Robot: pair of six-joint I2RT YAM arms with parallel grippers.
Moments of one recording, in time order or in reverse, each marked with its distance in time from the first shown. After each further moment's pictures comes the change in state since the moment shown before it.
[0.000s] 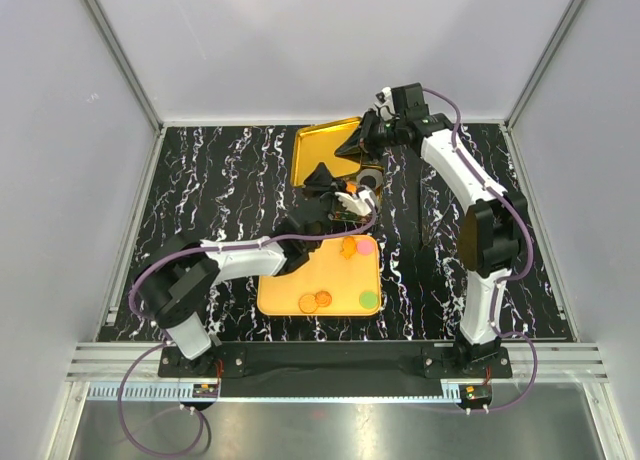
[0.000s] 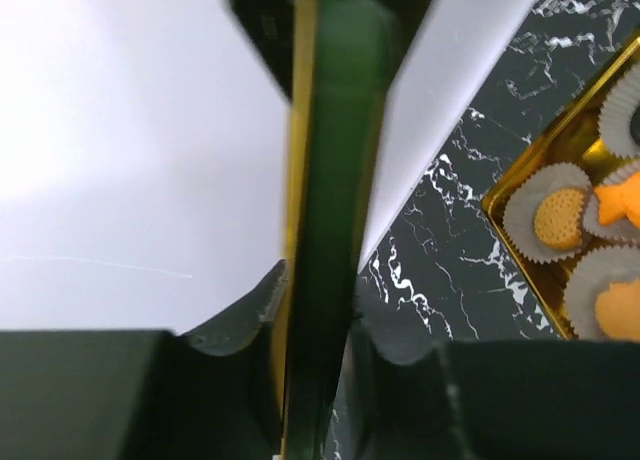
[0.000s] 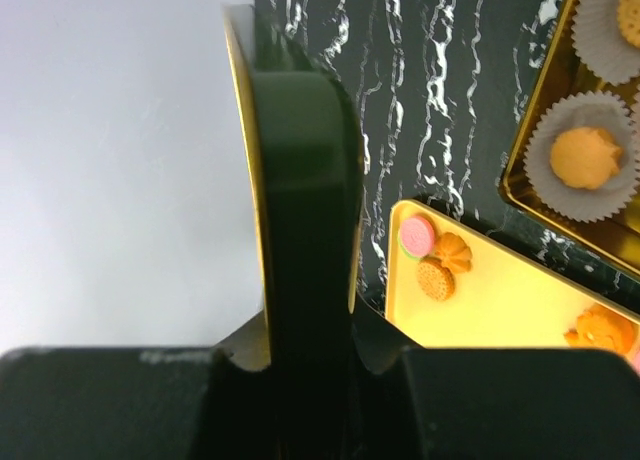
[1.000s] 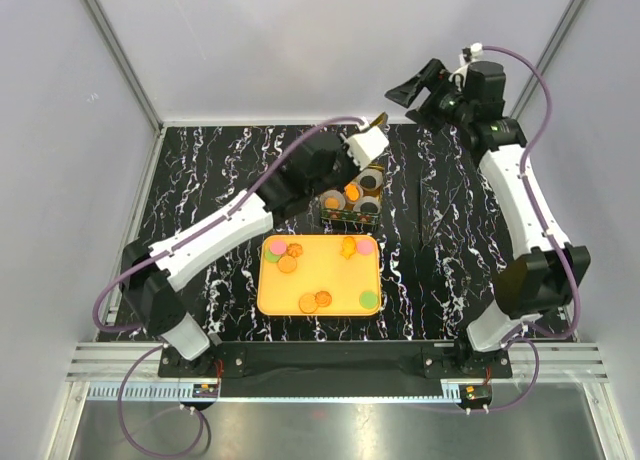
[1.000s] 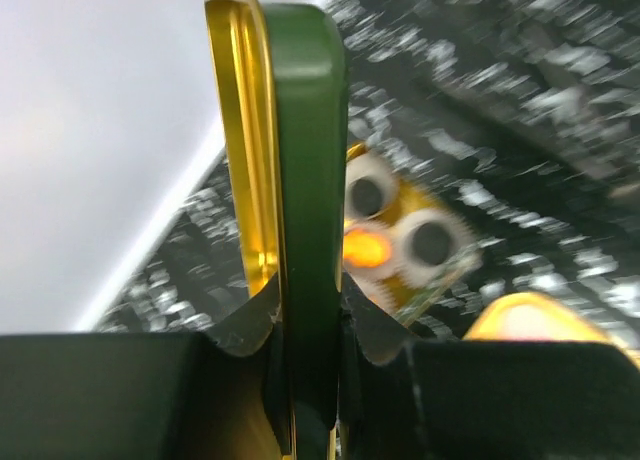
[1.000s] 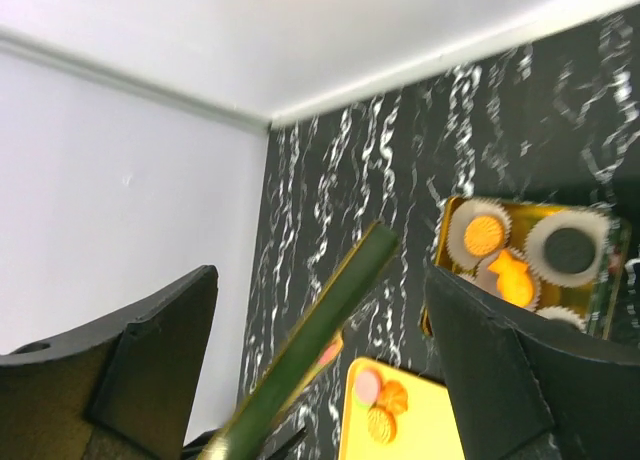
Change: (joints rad) left arm 0.024 -0.072 0.634 -1.111 0.382 -0.719; right arm -0.171 -0.358 -0.140 0.200 0.304 -0.050
